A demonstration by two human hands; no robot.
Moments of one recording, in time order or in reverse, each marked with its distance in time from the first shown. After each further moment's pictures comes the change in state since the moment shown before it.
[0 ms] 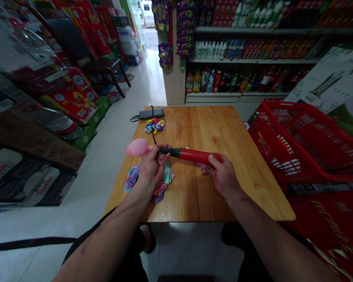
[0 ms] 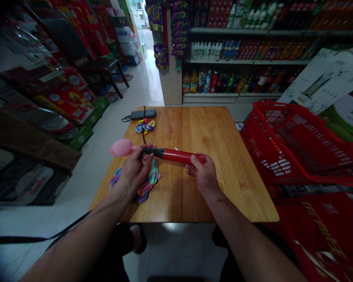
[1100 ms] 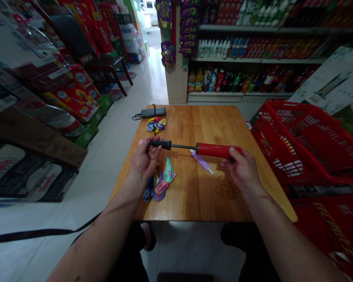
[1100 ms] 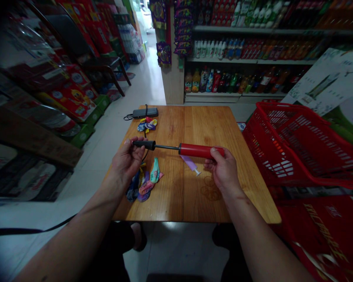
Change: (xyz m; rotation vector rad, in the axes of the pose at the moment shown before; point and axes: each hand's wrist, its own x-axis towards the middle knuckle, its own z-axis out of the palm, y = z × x) left_hand 0.017 0.033 -0.011 -0.011 -0.062 0.086; right_hand 0.014 -0.041 -0.028 0.008 0.109 -0.137
